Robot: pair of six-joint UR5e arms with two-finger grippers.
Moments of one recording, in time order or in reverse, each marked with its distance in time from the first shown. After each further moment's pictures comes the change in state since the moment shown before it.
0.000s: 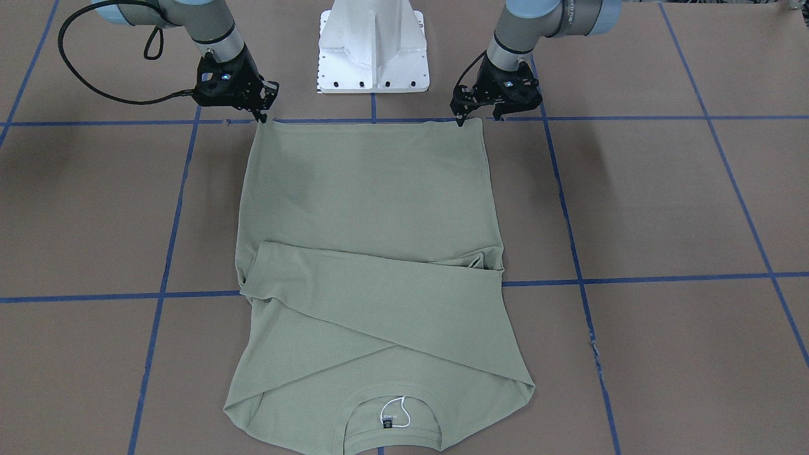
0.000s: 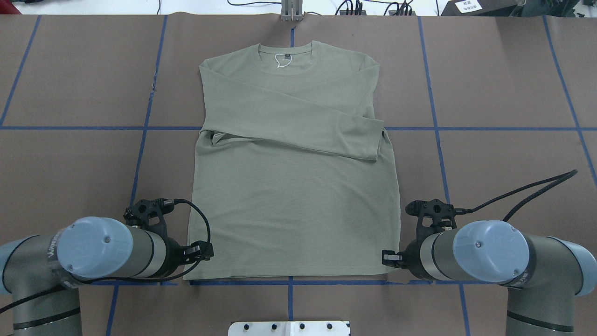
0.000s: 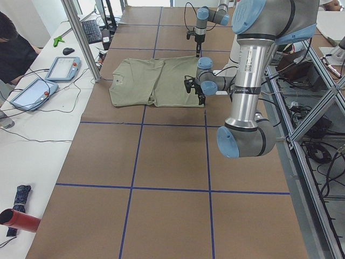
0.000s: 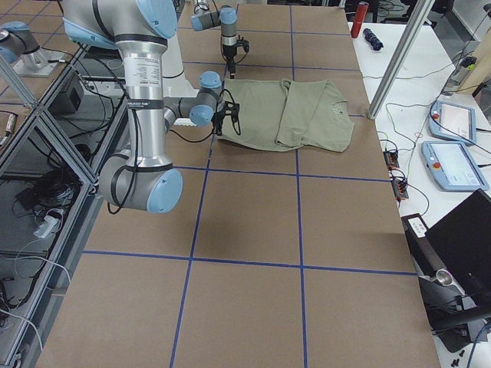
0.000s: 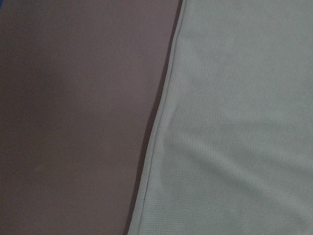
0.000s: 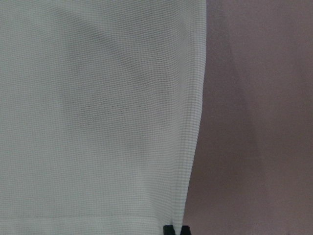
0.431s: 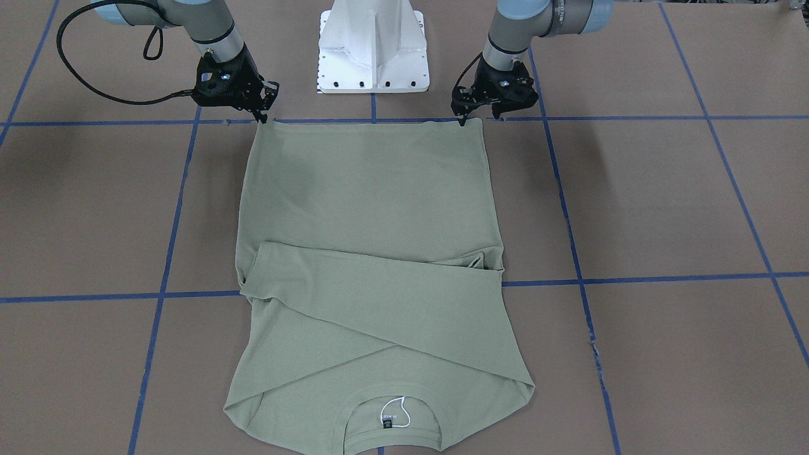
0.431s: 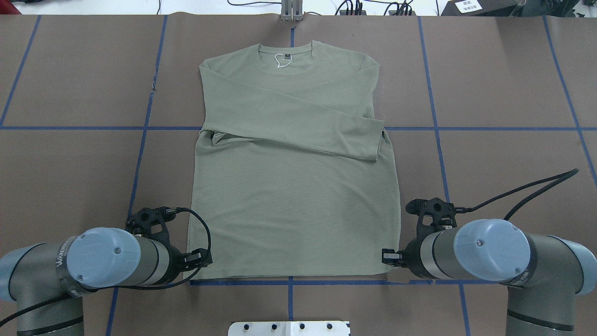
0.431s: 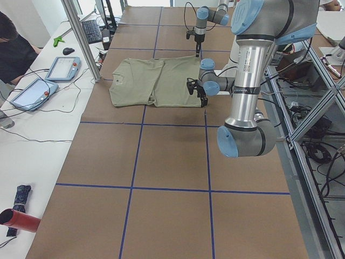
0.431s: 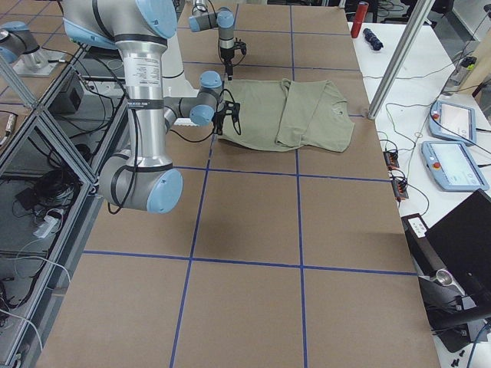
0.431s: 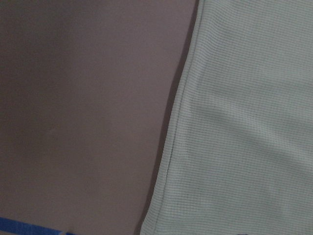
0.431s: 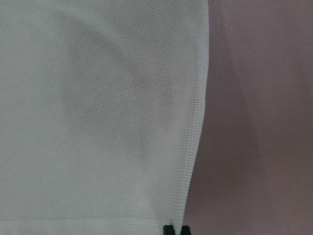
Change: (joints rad) left arm 0.018 -0.003 0.009 0.032 0.023 -0.007; right arm 0.004 0.000 0.000 0.003 0.001 0.000
